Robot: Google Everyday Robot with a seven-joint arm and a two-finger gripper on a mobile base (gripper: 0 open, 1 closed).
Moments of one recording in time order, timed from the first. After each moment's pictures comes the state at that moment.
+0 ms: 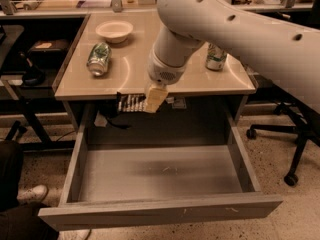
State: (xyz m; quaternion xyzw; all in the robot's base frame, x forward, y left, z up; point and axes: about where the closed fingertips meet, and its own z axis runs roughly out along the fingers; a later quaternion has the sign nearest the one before) arm 0.577 0.011 0.840 -0.70 0.69 0.04 0.19
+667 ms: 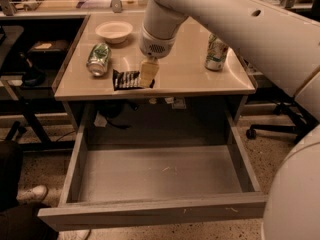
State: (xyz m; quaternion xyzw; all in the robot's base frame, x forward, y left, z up) arm 0.642 0.033 0.873 -0.70 0.68 0.01 0.20
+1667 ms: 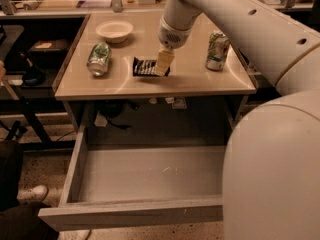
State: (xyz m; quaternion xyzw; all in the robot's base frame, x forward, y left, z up) arm 0.711 -0.023 0.860 -0.65 0.74 0.01 0.19
